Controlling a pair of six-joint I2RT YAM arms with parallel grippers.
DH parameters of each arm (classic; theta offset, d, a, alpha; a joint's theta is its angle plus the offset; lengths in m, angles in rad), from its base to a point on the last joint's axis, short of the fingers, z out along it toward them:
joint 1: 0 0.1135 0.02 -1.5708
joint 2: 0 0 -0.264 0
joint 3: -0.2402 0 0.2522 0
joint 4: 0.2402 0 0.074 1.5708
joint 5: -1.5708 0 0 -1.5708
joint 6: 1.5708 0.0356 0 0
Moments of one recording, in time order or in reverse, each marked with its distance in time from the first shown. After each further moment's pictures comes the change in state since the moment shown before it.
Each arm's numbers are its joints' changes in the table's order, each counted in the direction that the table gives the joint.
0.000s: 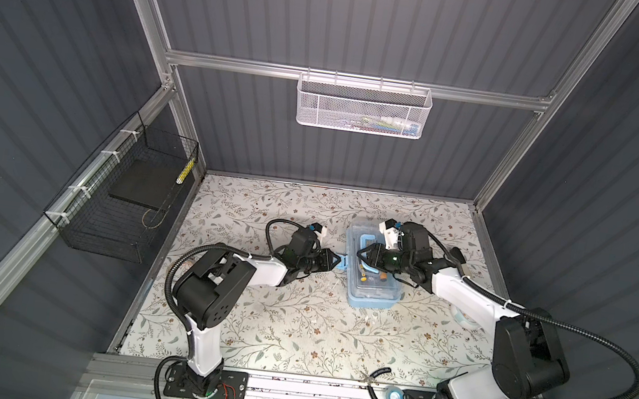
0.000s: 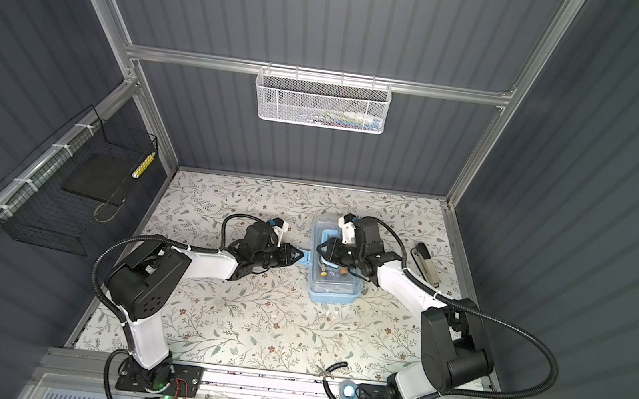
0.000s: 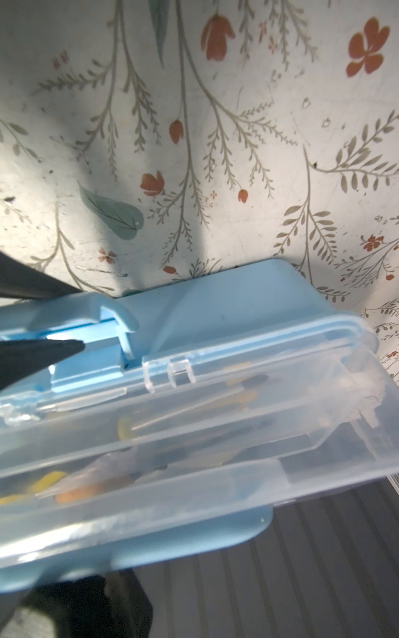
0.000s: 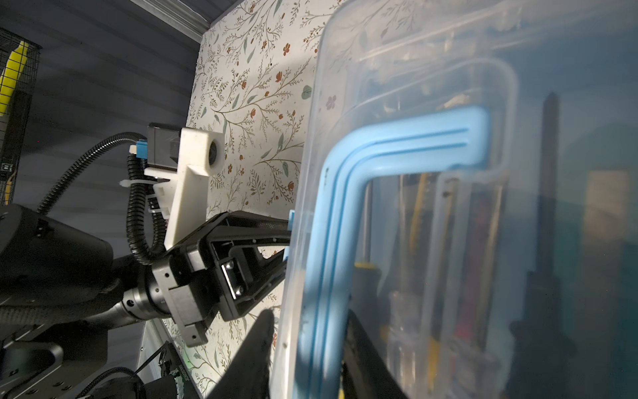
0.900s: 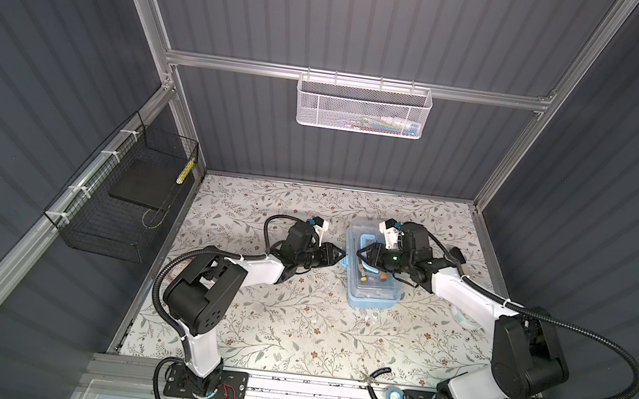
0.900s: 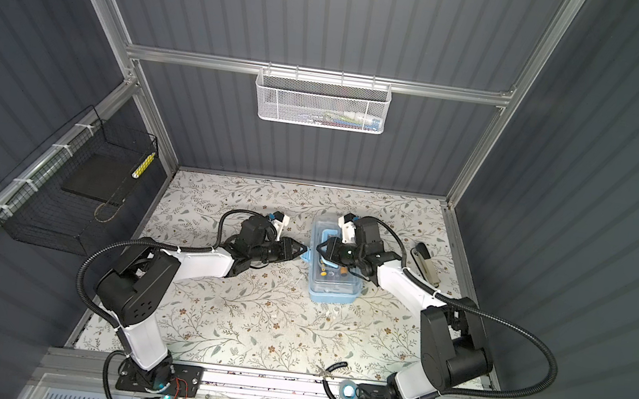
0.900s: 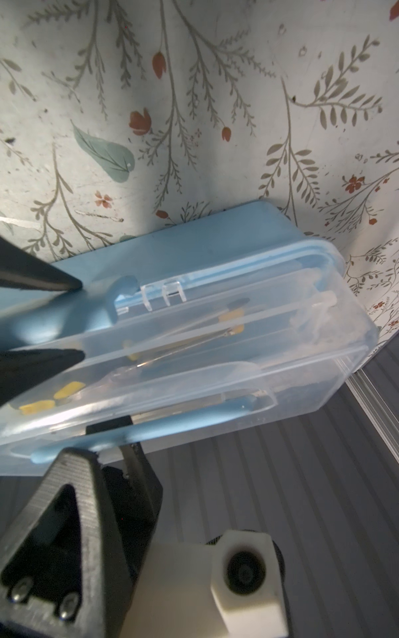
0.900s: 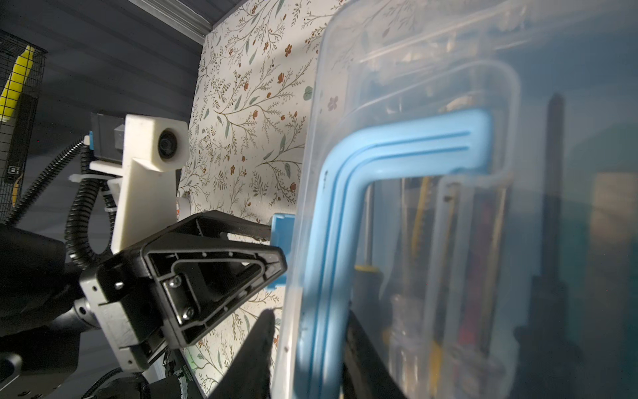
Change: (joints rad) left arm 0.008 -0.058 -0.016 -0.019 -0.093 -0.055; right arm -0.001 0.006 0.000 -0.013 0.012 0.010
